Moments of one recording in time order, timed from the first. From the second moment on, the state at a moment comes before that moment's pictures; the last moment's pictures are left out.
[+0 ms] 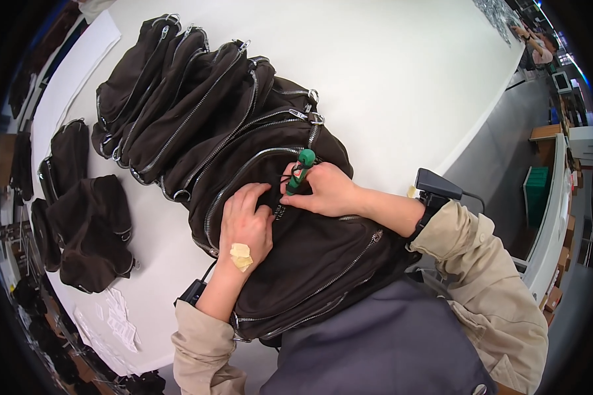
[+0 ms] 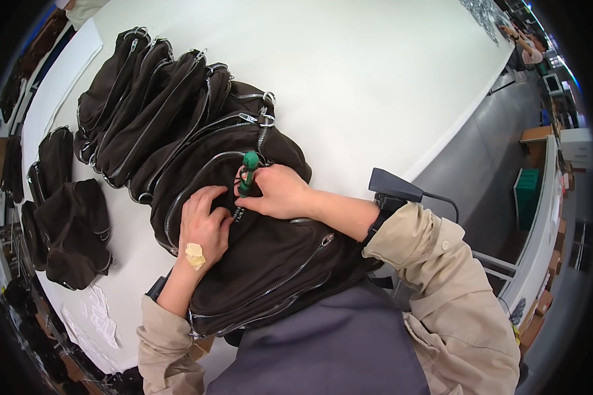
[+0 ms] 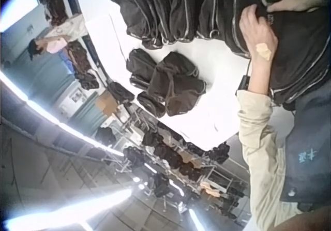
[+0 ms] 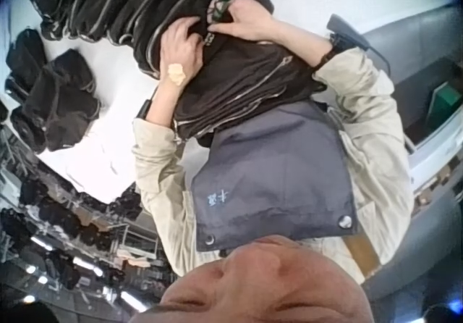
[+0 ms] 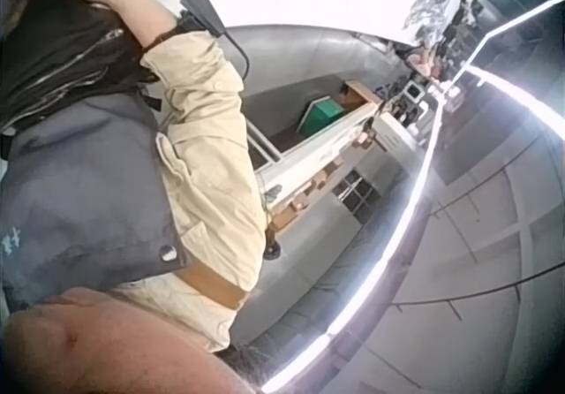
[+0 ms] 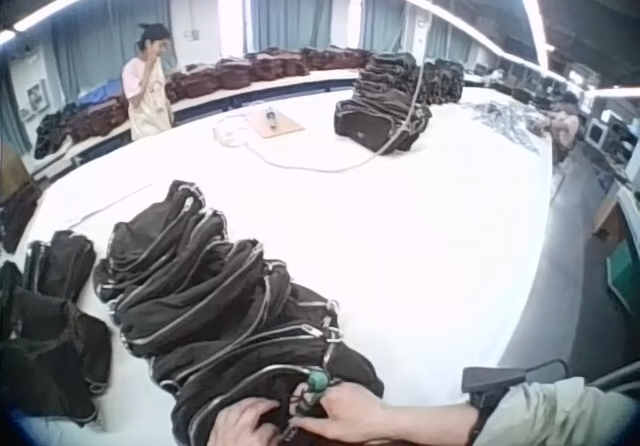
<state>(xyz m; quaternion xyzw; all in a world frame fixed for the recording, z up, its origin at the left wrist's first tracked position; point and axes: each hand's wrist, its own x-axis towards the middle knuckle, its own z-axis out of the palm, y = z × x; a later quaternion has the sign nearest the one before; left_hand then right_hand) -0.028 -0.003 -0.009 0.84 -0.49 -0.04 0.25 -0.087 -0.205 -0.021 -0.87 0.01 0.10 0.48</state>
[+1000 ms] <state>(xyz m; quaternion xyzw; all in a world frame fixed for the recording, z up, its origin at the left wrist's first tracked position) -0.030 -0.003 -0.006 0.86 -0.46 -0.03 0.21 -0.088 -0.205 -0.021 -0.86 0.03 0.11 0.50</state>
